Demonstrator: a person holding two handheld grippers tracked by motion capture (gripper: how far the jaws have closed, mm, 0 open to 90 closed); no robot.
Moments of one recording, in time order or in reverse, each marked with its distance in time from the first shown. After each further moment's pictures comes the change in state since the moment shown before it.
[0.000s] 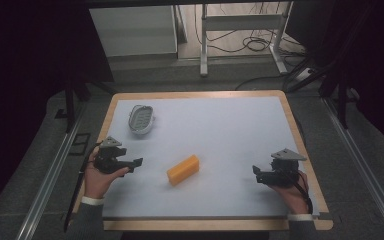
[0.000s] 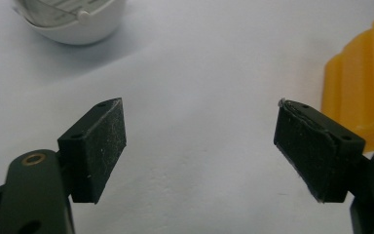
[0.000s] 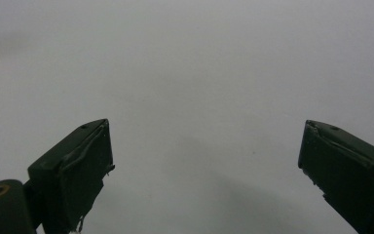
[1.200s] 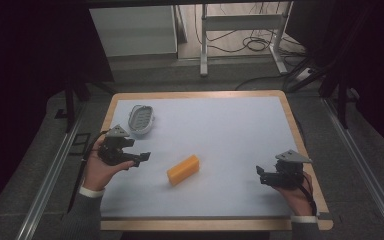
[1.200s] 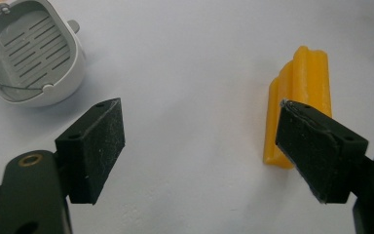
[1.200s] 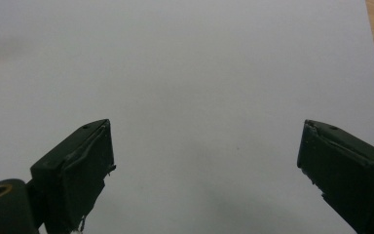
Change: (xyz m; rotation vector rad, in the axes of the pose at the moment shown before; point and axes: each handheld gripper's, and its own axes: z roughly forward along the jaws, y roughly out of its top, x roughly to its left) left arm -0.029 0.043 -0.019 0.011 -0.074 0.124; right arm -0.003 -0.002 -0.012 -0.032 -0.017 -0.014
